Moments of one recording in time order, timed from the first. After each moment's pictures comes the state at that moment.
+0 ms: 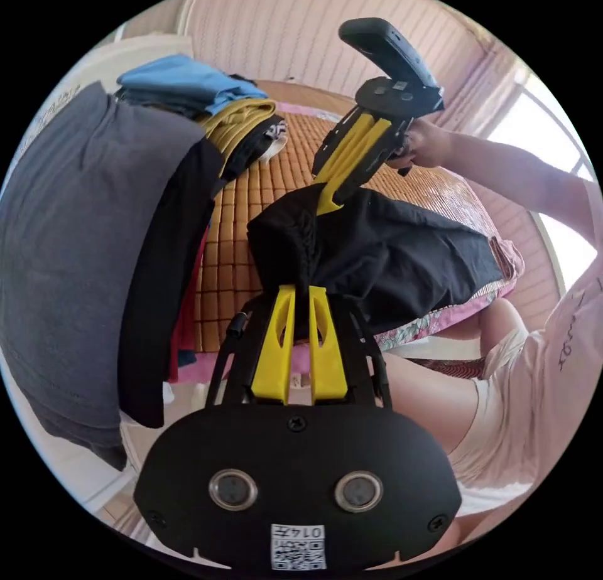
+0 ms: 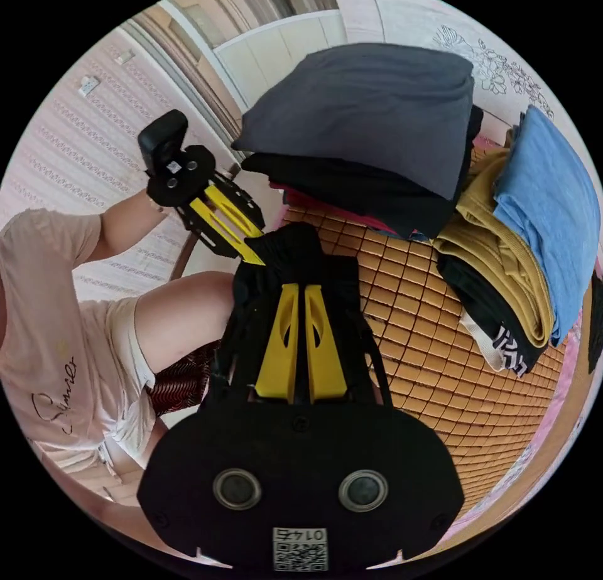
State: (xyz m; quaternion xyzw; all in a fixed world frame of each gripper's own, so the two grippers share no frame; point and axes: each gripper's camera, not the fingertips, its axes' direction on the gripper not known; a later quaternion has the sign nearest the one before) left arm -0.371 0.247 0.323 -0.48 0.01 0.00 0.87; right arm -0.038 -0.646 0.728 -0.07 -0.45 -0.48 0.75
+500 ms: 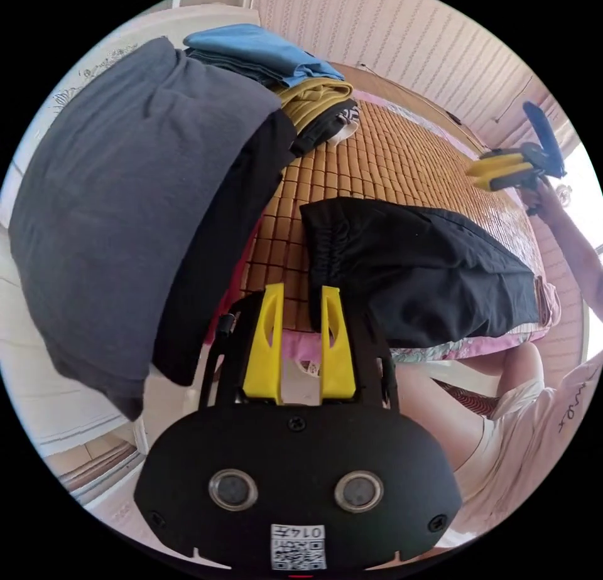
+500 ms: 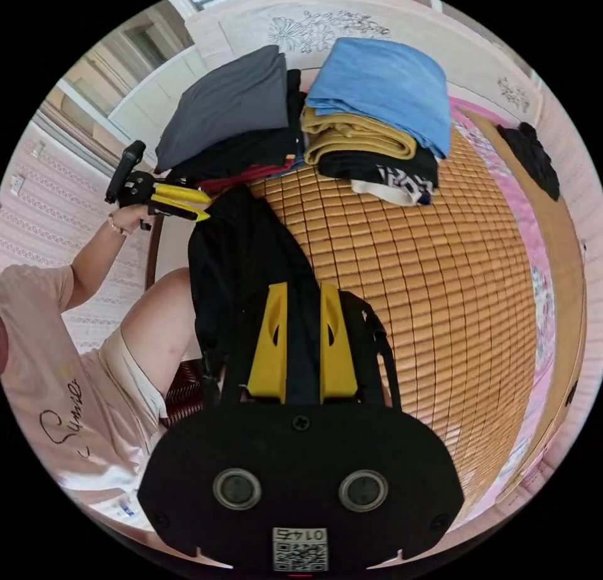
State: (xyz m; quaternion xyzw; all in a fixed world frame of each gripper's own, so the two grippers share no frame) left arm -0.344 0.251 0.355 -0.50 -0.14 -0.03 0.85; right arm 0.126 -0.588 0.723 -0.09 -0.37 -0.27 0.88
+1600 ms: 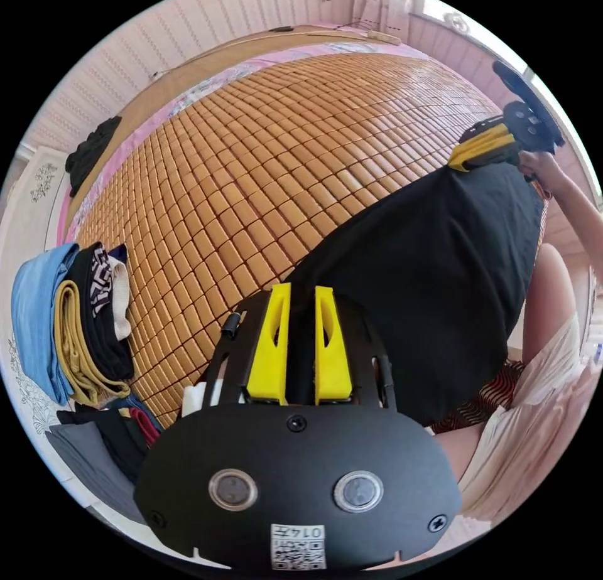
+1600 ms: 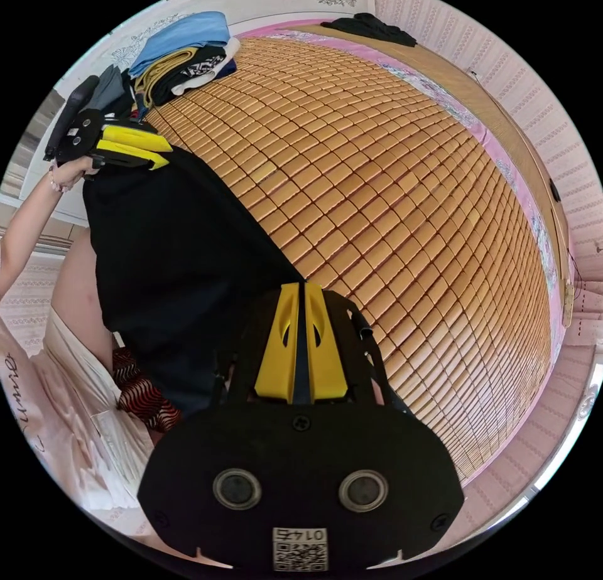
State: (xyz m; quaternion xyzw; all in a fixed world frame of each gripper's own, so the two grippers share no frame) left arm -0.035 0.322 0.655 -0.59 0.03 0.26 0.76; right arm 0.374 -0.361 0.744 -0.20 -0.24 -0.07 0.95
